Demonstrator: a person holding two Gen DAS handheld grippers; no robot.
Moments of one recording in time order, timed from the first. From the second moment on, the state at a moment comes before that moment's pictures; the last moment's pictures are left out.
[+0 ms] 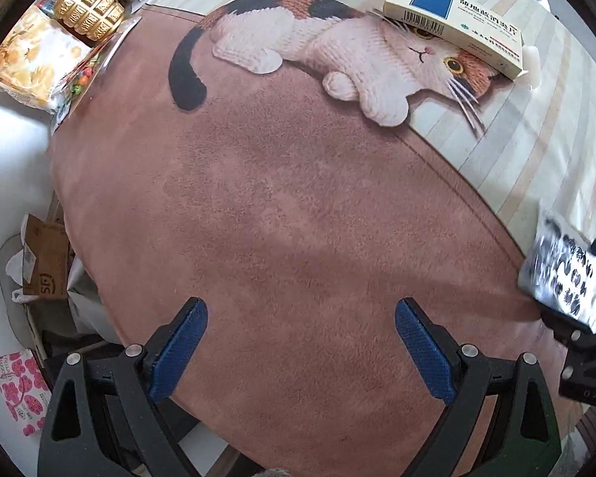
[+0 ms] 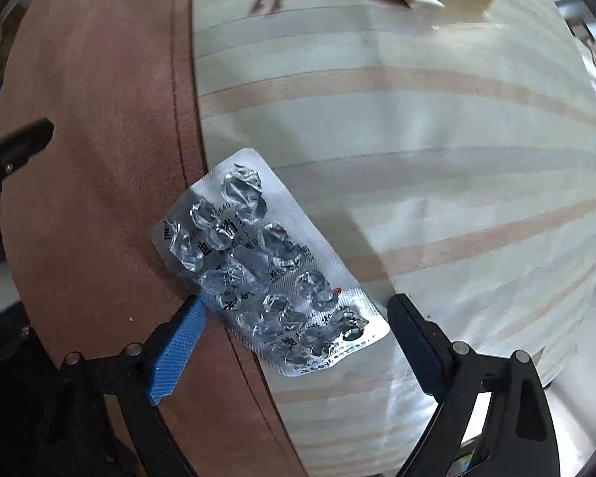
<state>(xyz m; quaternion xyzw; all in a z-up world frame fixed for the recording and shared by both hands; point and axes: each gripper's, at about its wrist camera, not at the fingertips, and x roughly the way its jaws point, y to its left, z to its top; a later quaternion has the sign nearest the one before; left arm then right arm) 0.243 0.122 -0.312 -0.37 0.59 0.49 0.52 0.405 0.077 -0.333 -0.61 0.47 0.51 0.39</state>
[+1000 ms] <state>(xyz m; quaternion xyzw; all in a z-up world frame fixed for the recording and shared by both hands) 0.407 0.316 -0.329 -0.49 0.52 0.46 0.52 0.640 0.152 -0.323 -0.28 0.65 0.30 0.64</state>
